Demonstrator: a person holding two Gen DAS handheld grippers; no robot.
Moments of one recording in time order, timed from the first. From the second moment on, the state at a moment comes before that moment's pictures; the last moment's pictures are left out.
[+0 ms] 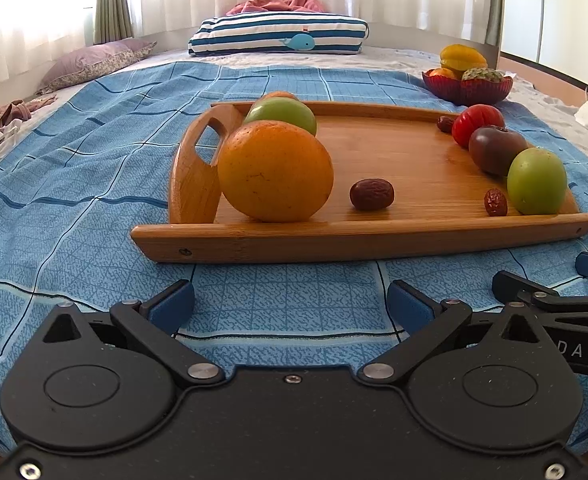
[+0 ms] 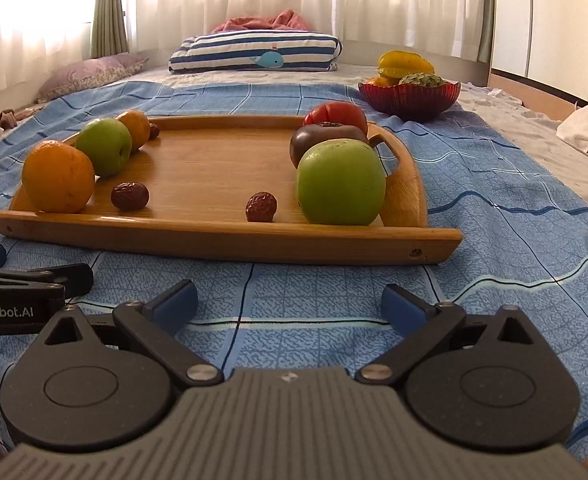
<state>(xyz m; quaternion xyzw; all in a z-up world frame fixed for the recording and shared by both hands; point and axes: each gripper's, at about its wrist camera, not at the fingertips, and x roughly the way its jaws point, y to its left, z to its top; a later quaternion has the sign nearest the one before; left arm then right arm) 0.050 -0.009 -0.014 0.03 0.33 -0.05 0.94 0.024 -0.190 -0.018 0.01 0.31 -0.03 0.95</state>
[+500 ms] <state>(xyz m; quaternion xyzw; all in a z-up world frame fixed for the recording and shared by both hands) 0.052 -0.007 -0.012 0.01 0.34 -0.05 0.94 0.025 -0.186 -0.018 0.00 0.31 -0.03 0.95</state>
